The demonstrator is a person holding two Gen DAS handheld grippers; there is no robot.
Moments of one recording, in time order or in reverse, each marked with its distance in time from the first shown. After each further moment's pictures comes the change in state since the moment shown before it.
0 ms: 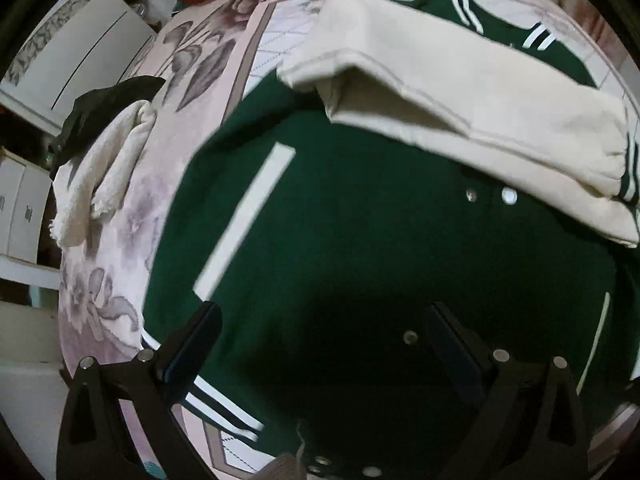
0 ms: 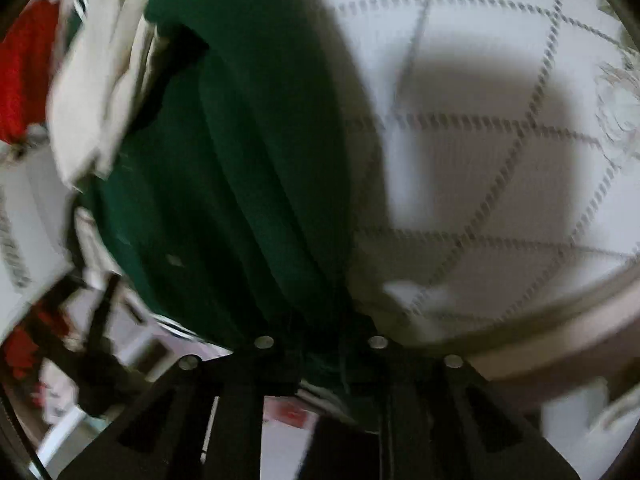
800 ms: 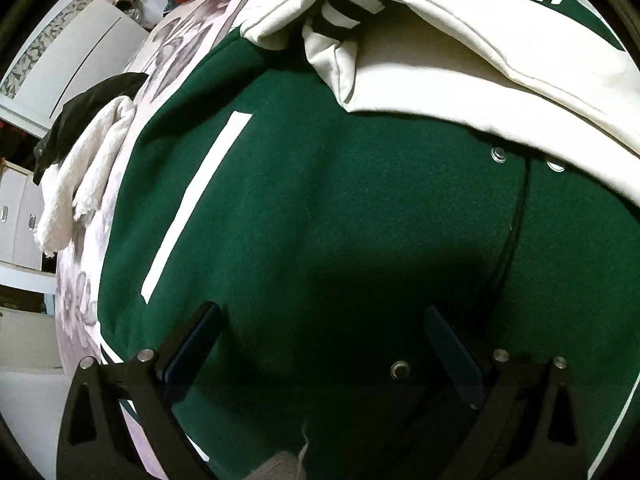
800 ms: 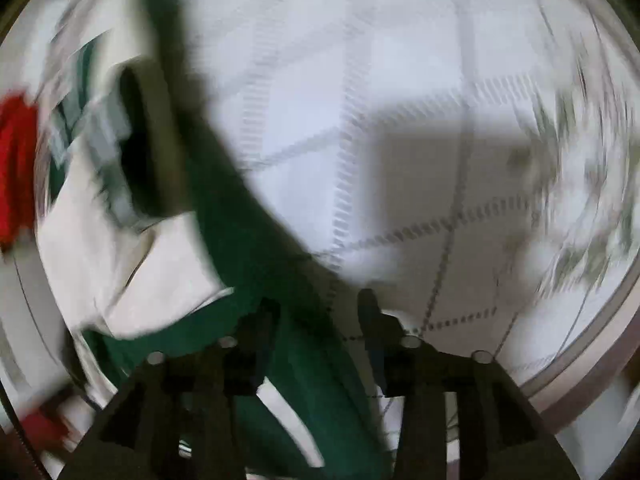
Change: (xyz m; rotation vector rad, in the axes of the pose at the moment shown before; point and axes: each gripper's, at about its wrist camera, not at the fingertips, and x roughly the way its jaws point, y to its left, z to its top) left arm 0.062 -0.029 -0.002 0.022 0.012 0.062; right arm -0.060 0.003 0.101 0.055 -0.317 -0.091
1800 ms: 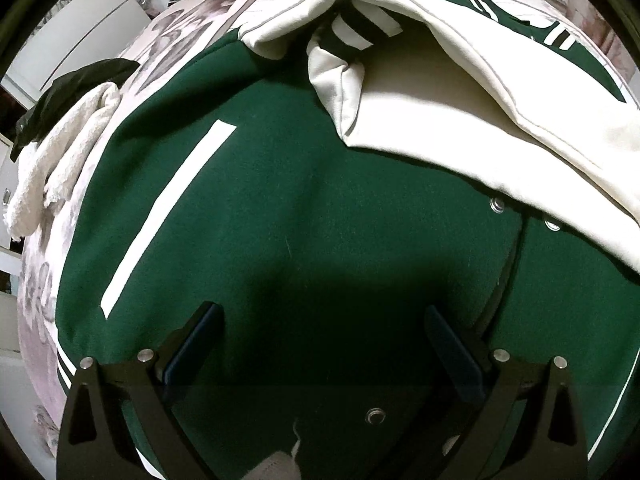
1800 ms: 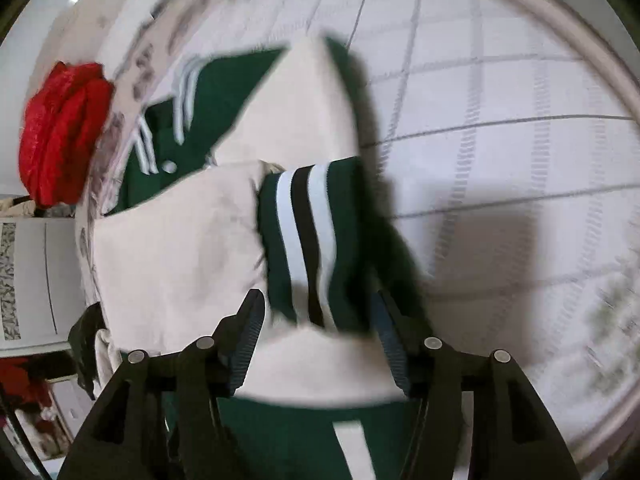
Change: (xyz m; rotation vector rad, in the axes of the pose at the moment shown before) left arm 0.008 -0.002 0.009 -0.103 -0.061 -0.131; right arm -0.013 0.063 0.077 -0.075 -0.078 0.098
